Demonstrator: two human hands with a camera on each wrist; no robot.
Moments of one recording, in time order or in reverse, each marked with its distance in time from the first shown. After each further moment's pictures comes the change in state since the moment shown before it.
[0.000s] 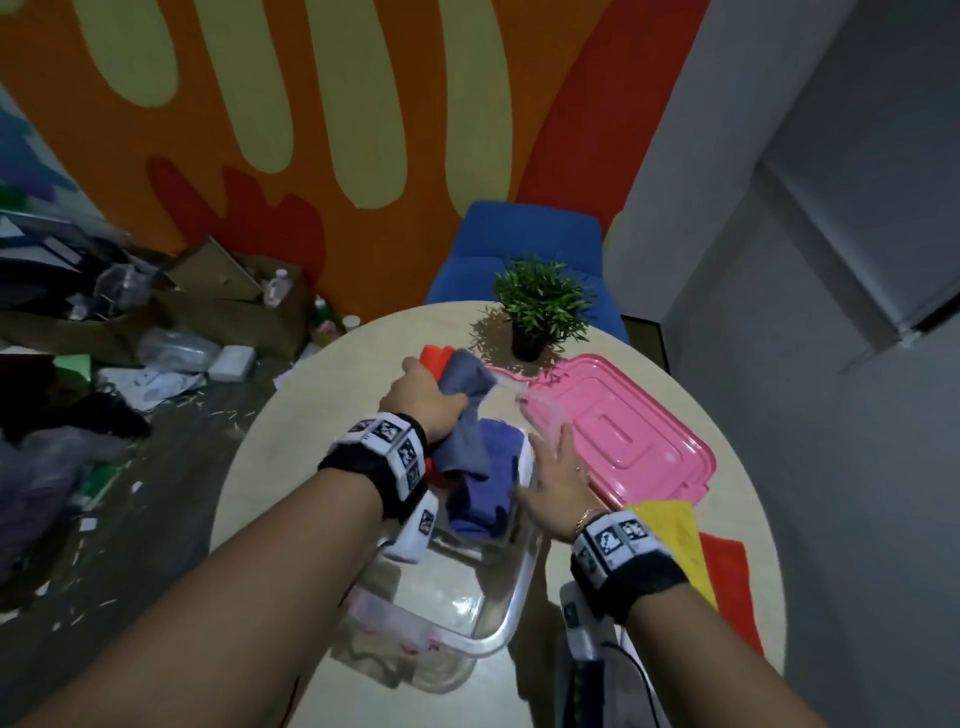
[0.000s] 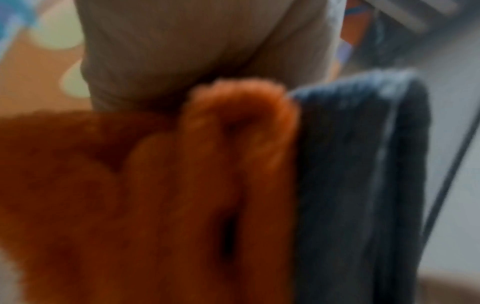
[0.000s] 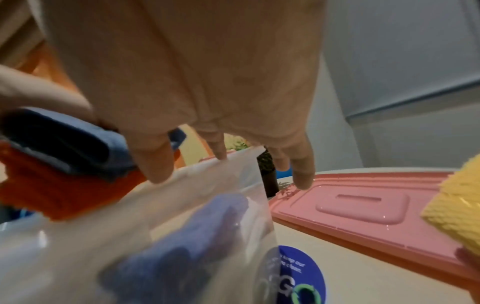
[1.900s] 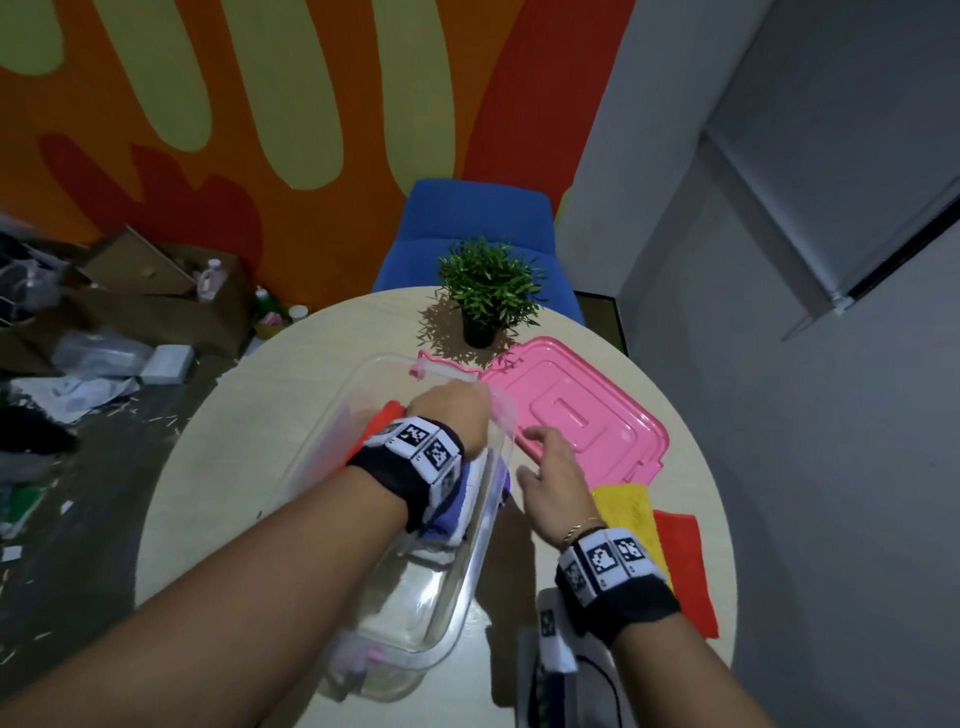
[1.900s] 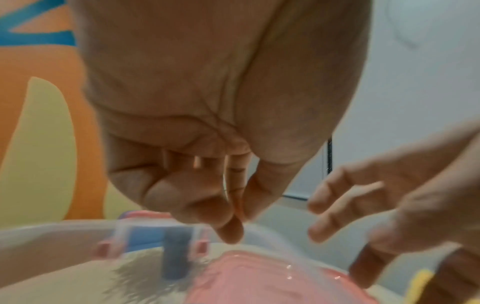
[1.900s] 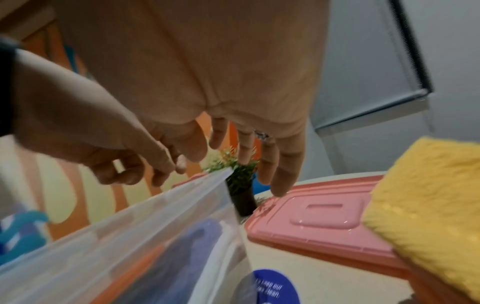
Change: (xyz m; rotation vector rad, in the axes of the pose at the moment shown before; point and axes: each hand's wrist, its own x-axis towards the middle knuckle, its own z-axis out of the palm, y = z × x) left_hand -0.040 0.076 0.042 0.689 -0.301 0.460; right_hand -0.016 0.033 -0.020 0.231 0.284 -0.031
